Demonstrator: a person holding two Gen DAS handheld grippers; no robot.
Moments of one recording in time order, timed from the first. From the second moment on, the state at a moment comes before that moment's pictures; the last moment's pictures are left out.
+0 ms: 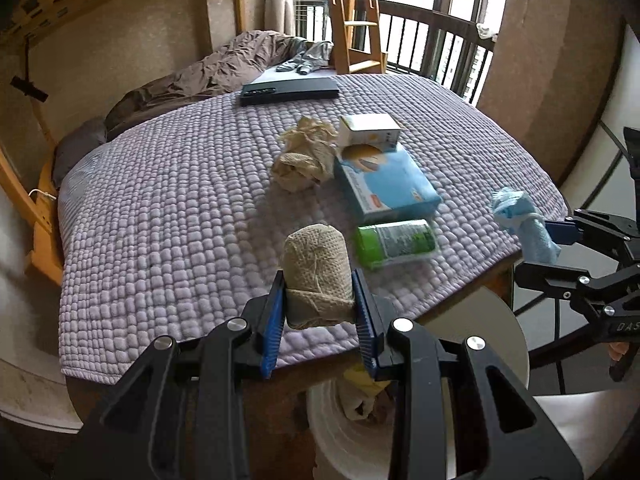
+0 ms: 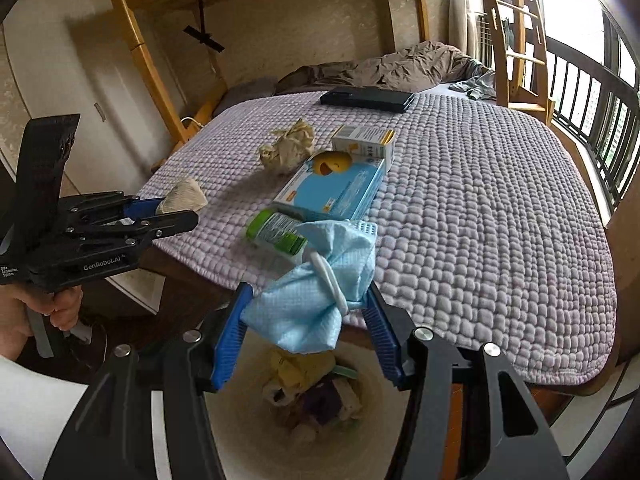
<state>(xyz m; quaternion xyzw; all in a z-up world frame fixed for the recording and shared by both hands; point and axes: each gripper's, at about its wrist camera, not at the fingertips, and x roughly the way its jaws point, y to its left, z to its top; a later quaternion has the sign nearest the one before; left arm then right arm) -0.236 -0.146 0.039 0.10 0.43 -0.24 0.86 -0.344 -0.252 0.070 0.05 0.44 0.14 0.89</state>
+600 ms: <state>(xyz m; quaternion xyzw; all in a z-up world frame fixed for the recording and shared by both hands) -0.265 -0.161 0.026 0.12 0.45 -0.30 0.83 -0.361 -0.240 0.060 0.05 0.46 0.17 0.87</state>
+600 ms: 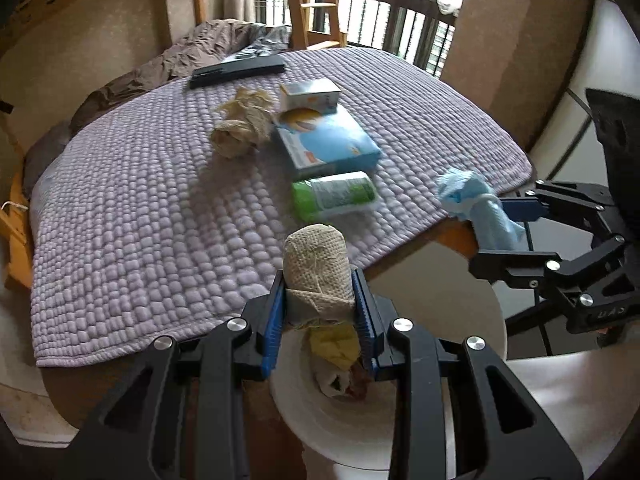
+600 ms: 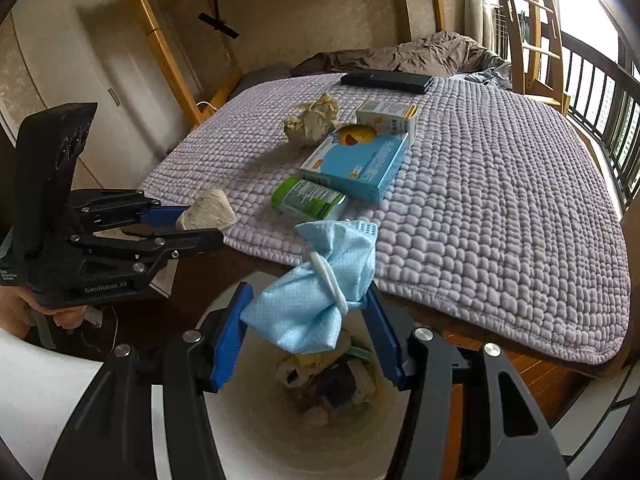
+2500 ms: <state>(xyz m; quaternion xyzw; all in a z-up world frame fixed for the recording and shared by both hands) -0.286 -0.211 -0.067 0.22 0.53 -0.35 0.74 -0.348 -0.204 -0.047 0.03 0.56 0.15 0.81</state>
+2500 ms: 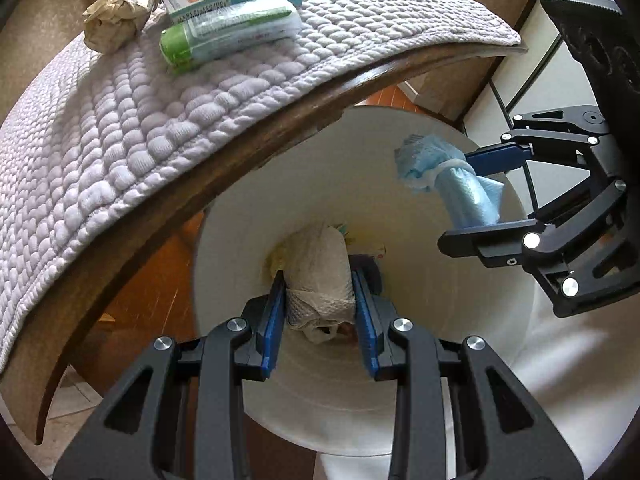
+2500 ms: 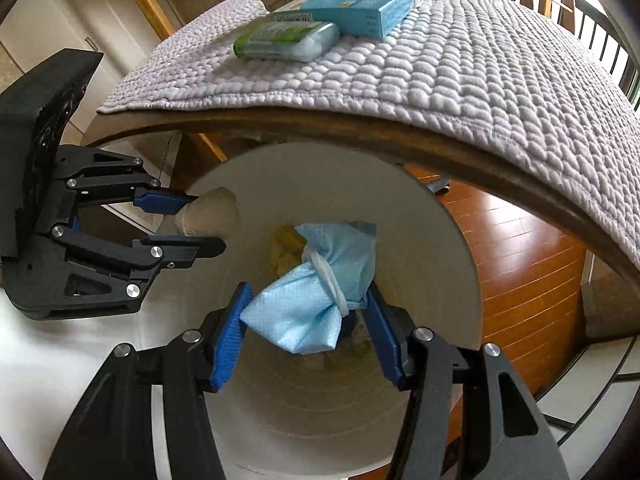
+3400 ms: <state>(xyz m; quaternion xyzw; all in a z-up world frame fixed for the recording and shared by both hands) -0.286 -0.219 -0.103 0.23 0.54 -0.34 0.73 -0.361 -0.202 -0.085 0.03 0.58 0.13 0.80</state>
